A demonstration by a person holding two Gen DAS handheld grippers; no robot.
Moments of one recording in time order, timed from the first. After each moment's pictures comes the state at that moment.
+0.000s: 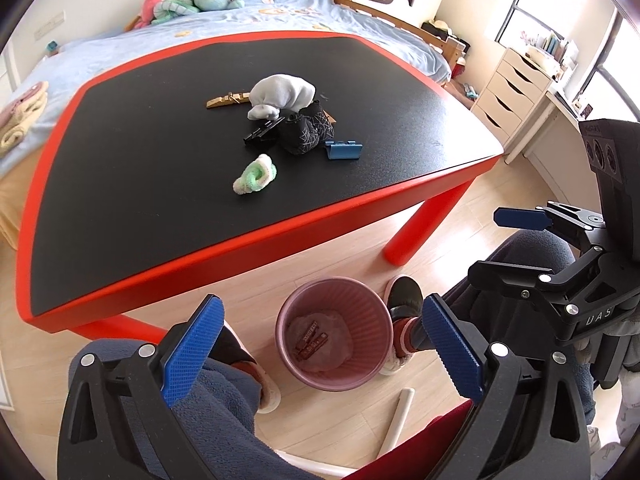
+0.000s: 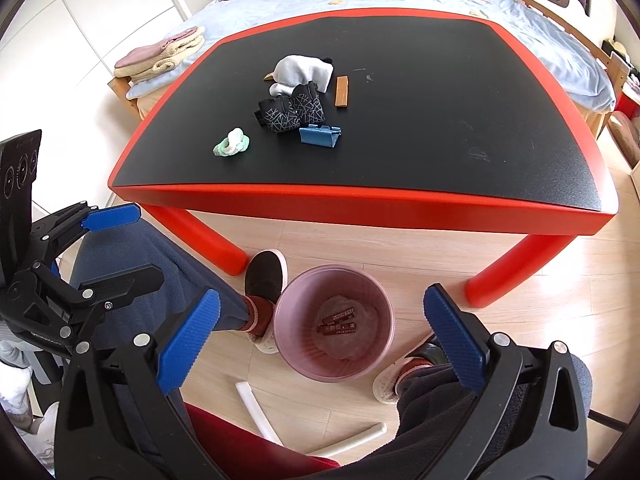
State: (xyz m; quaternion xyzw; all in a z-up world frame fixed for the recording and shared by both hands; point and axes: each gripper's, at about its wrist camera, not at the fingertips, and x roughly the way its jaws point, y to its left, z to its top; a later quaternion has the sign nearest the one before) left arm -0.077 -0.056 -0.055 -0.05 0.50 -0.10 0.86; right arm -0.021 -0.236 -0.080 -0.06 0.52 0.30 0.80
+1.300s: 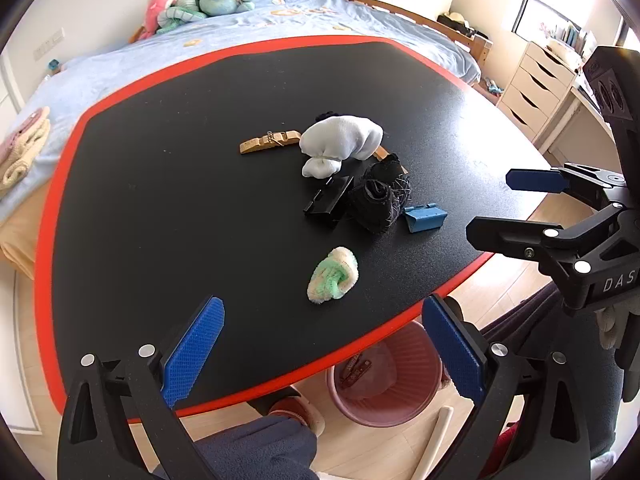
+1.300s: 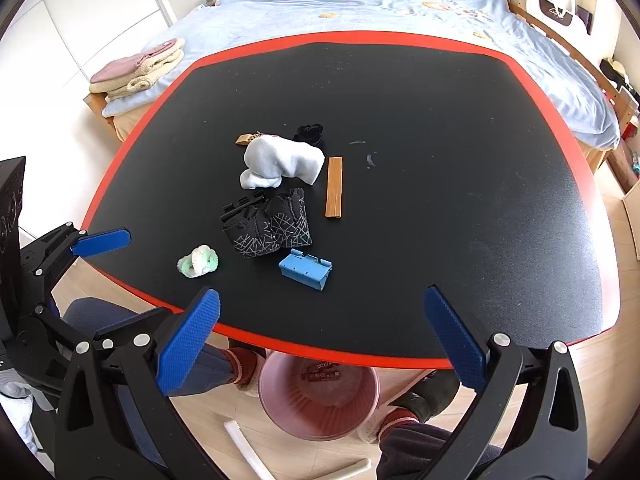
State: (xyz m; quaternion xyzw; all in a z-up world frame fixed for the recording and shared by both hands) left arm 0.007 -0.023 -0.059 -0.01 0.51 -0.07 0.86; right arm 0.076 -0.169 -0.070 -0.08 0.51 0.28 0.81
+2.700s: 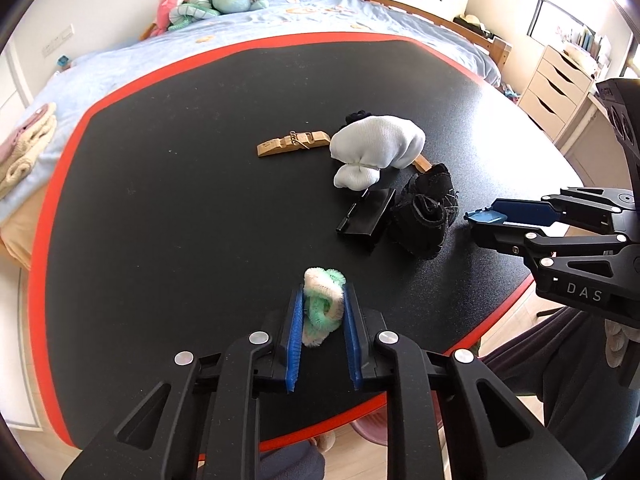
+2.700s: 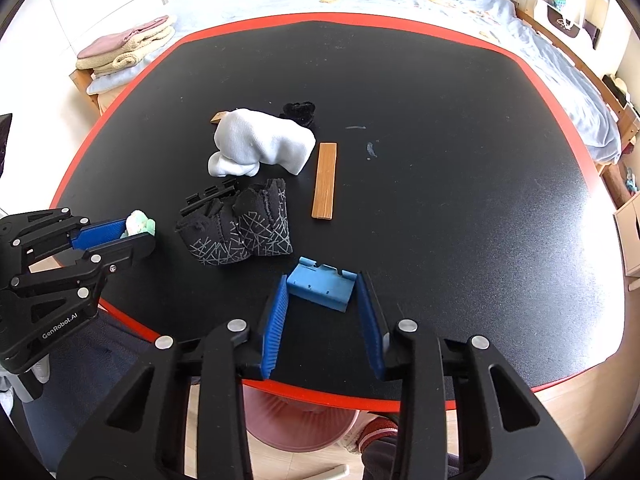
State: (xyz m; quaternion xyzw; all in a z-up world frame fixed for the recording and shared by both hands) left arm 0.029 -0.010 -0.074 -0.01 0.50 -0.05 0.86; right arm 0.092 -0.159 -0.094 -0.12 0.51 0.26 0.81
